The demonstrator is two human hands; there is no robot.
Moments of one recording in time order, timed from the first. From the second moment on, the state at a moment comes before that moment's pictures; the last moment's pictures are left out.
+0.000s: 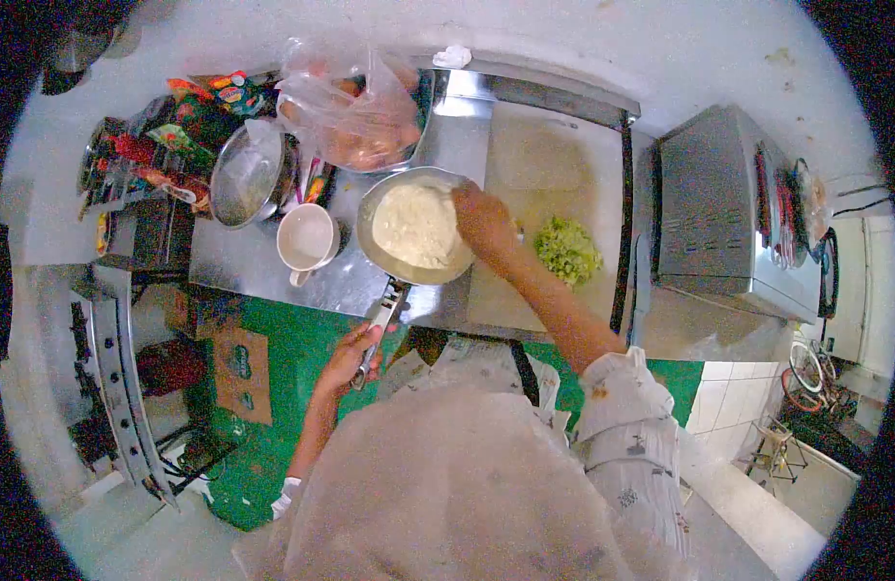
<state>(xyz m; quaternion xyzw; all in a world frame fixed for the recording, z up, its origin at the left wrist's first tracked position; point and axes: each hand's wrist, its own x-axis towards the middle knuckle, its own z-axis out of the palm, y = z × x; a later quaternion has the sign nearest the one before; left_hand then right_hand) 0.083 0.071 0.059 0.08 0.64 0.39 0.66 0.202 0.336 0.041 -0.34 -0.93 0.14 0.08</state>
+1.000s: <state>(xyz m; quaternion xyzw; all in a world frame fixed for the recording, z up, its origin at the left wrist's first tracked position) 0.075 0.069 0.066 0.11 0.61 0.41 0.67 0.230 0.324 0.082 -0.29 -0.95 0.01 -0.07</state>
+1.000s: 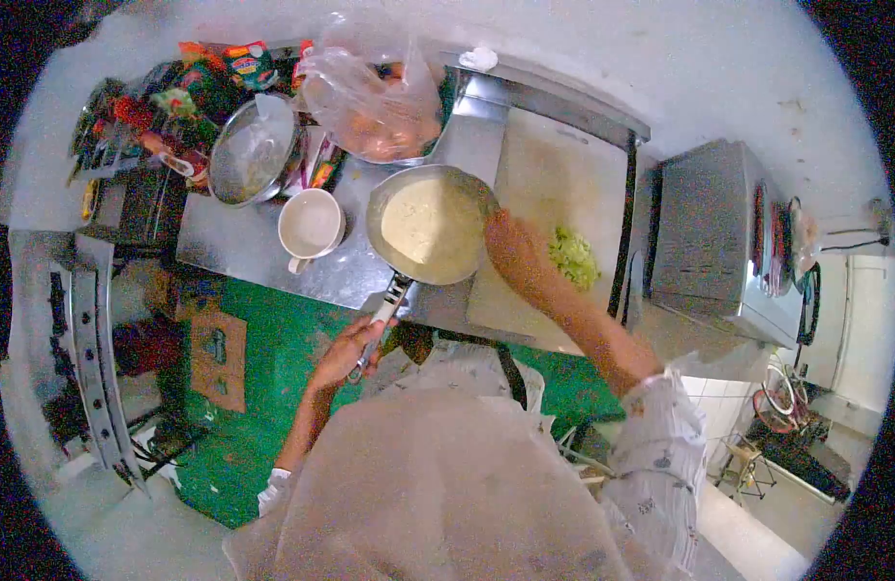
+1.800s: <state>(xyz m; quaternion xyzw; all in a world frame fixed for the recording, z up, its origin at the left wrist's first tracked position) 0.046 0.069 0.046 0.15 0.60 0.36 0.69 0.213 0.318 0.048 -0.20 -0.96 0.18 0.02</state>
